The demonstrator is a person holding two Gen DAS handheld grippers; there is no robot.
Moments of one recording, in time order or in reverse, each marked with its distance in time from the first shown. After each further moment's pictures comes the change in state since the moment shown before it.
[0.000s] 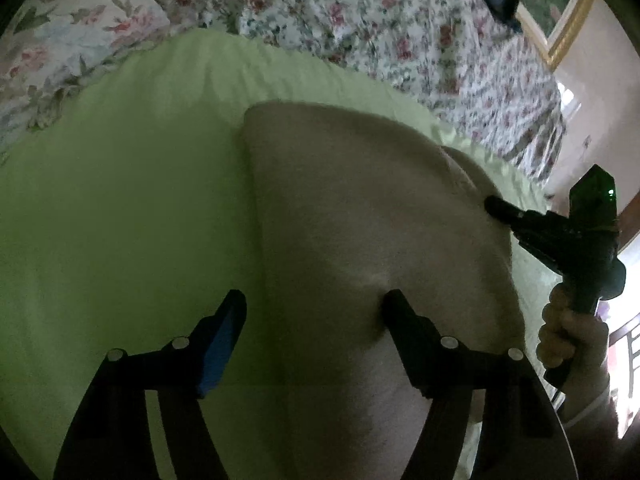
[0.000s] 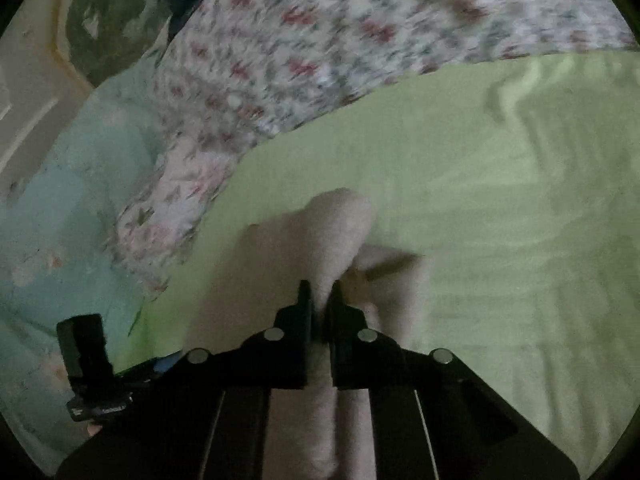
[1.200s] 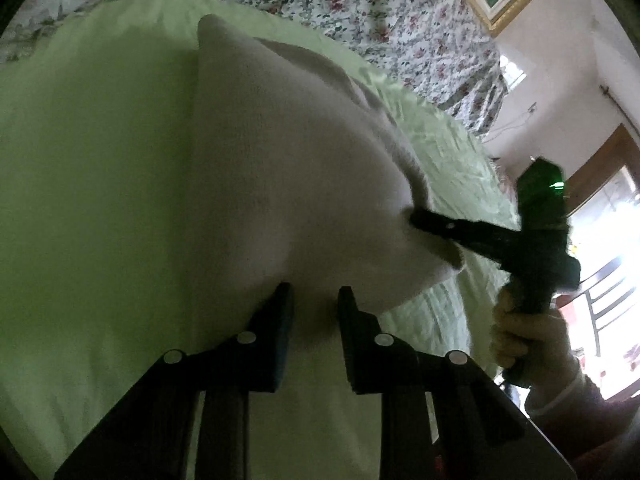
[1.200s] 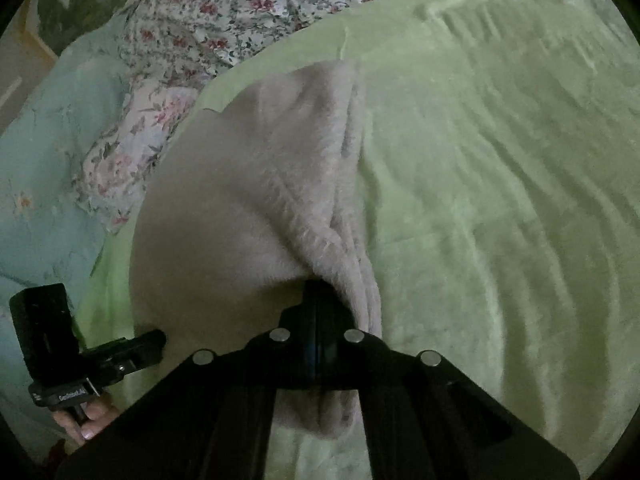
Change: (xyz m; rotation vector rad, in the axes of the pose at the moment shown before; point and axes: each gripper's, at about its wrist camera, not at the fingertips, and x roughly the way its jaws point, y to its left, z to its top) left arm -0.024 -0.031 -0.094 0.062 0.079 -0.202; right arm -0.026 0.003 -0.125 0.020 0.124 -0.142
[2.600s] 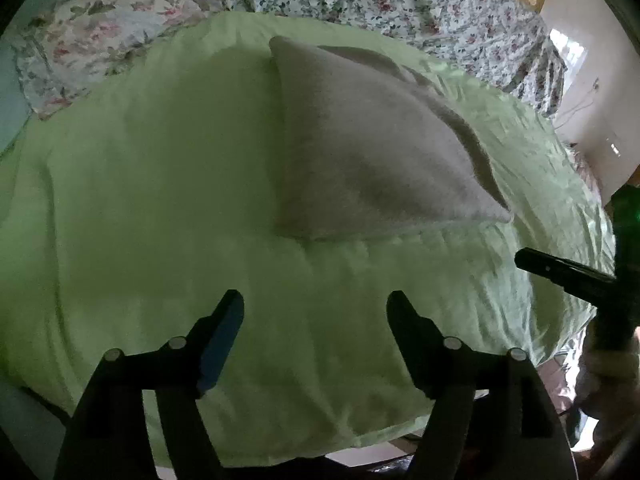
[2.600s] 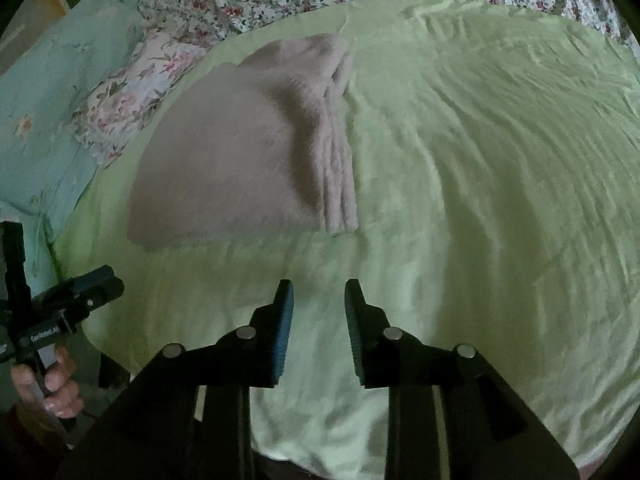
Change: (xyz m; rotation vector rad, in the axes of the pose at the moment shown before) left arm -0.052 -0.017 -0.060 0.030 -0.019 0.372; right arm -0.071 0.022 -0.094 -0.109 0.051 -0.139
